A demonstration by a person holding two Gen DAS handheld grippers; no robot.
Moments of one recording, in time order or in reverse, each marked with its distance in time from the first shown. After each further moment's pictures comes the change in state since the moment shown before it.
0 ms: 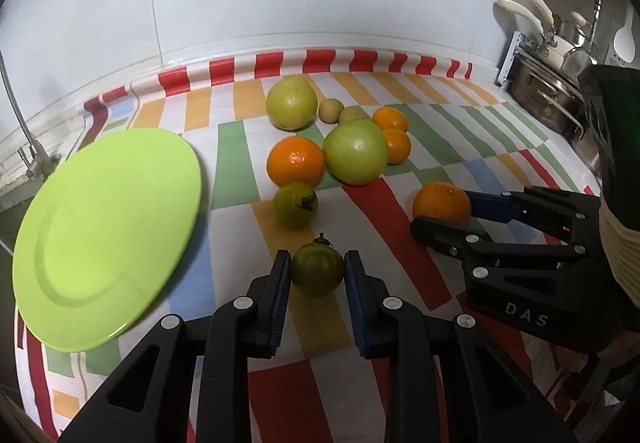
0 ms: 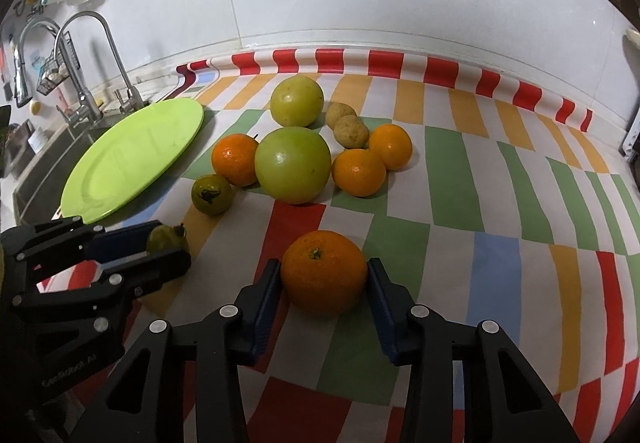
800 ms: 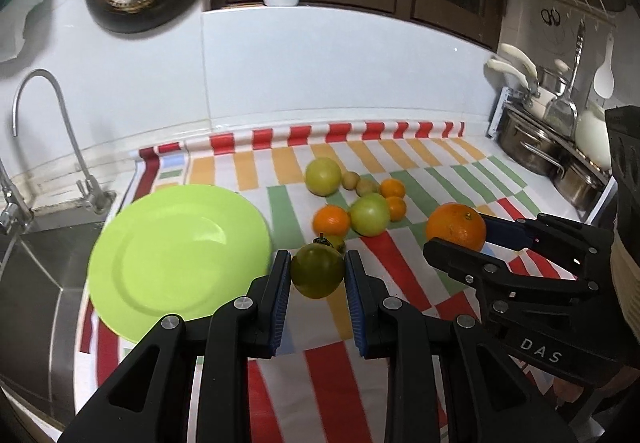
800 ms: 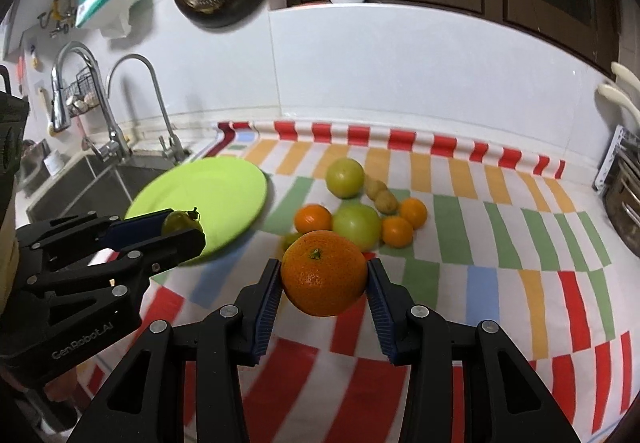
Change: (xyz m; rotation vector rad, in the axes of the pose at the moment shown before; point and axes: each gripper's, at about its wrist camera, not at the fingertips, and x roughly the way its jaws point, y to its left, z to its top) left arm -0.096 0.029 0.006 -0.027 -0.183 0.029; right arm -0.090 0.064 0.009 -0.014 -0.184 -0.023
